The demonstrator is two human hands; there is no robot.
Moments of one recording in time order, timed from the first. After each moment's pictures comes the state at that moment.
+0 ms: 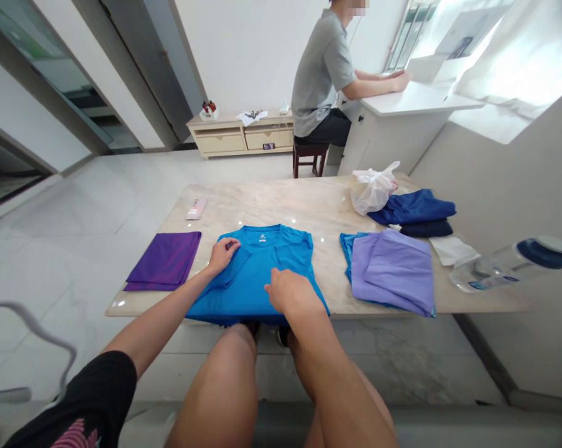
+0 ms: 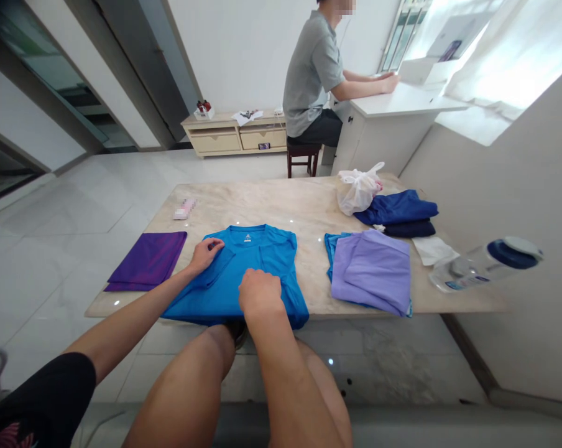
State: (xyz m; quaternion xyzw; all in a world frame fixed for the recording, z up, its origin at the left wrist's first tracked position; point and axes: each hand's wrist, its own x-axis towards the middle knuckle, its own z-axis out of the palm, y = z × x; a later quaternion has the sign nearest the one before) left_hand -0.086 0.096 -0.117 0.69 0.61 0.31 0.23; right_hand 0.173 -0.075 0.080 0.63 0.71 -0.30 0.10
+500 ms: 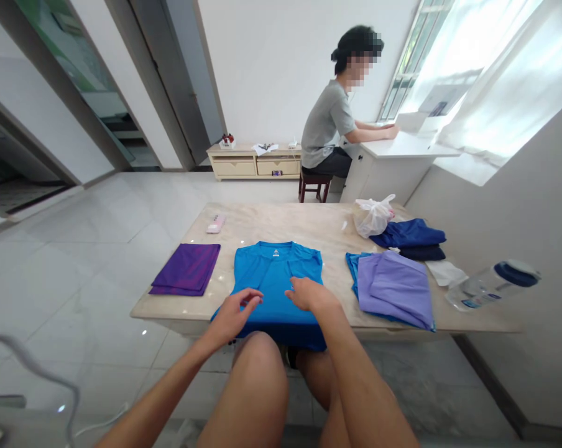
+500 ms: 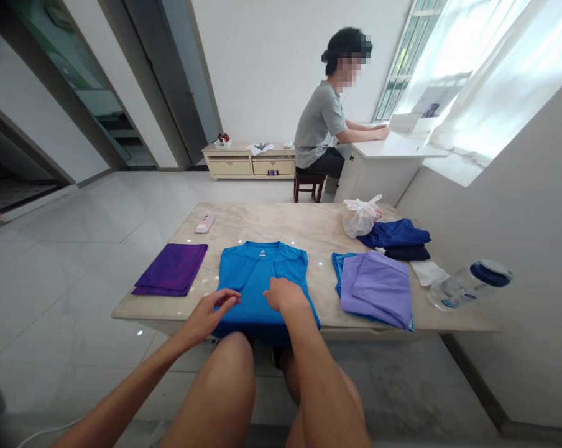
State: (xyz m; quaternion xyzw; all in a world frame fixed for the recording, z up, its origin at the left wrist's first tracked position) left_hand -0.069 -0.100 -0.011 0.72 0.52 0.28 0.37; right_hand 0.176 -0.066 0.052 0.63 0.72 -0.27 0.10
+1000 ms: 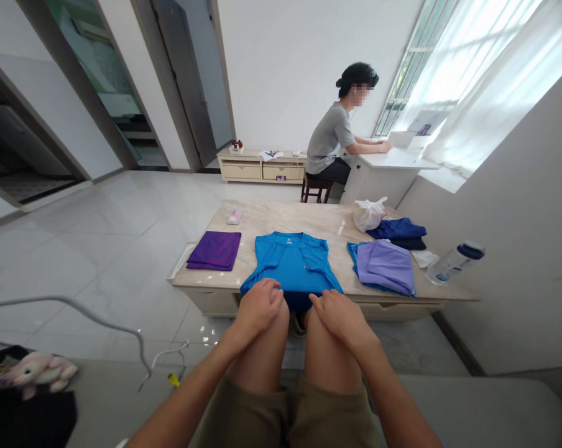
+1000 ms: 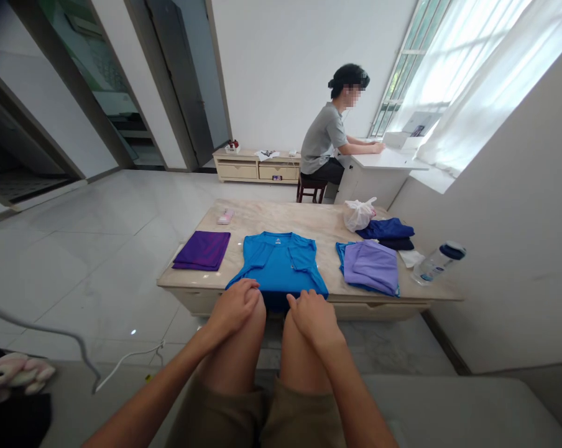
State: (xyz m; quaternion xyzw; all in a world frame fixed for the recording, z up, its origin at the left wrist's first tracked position) left_hand -0.079 -0.215 0.047 0.76 0.56 0.23 0.22; right_hand 0.141 -0.246 0.085 0.72 0.69 -0.11 0.04
